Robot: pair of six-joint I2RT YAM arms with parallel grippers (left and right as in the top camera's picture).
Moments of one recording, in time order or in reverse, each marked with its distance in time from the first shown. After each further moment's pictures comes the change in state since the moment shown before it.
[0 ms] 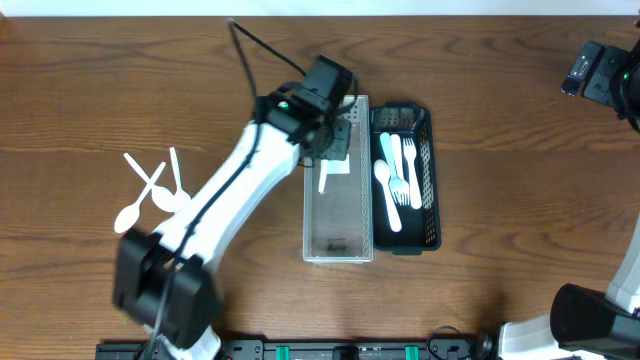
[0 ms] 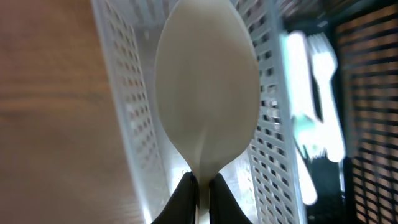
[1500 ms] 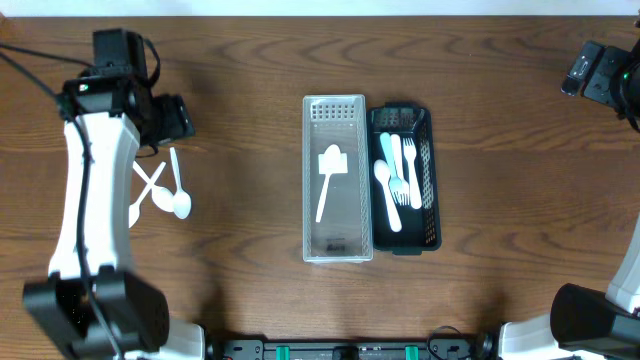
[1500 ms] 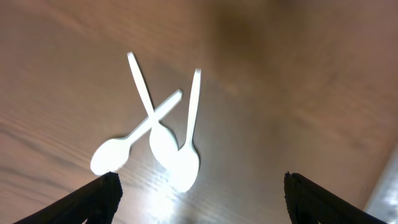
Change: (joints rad) left arm 0.682 -0.143 -0.009 -0.211 -0.121 0.149; right arm 0.000 0.000 0.000 0.001 0.000 0.000
